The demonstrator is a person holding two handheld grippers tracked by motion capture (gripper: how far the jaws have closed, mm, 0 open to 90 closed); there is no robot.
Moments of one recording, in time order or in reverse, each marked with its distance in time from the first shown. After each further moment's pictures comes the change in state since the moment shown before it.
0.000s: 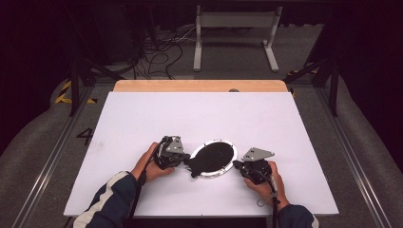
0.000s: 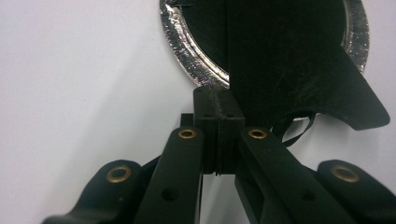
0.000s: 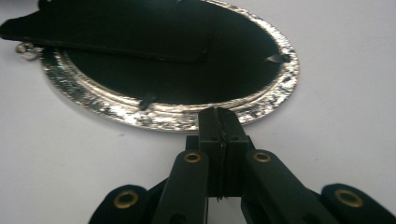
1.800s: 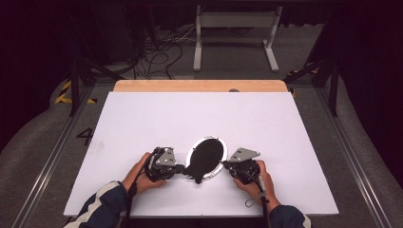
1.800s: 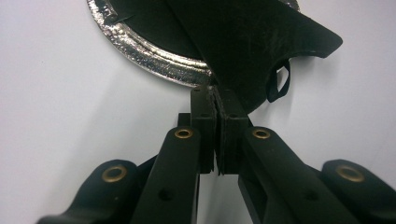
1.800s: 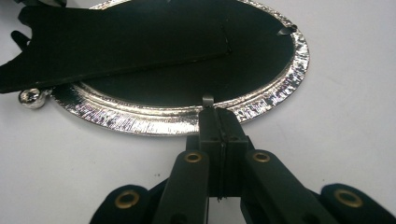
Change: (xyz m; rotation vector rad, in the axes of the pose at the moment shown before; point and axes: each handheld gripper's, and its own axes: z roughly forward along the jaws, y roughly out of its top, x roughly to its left) left arm -0.022 -0.025 -0.021 -0.010 -0.043 0.009; right arm 0.021 0.018 0.018 0.013 -0.006 -0.052
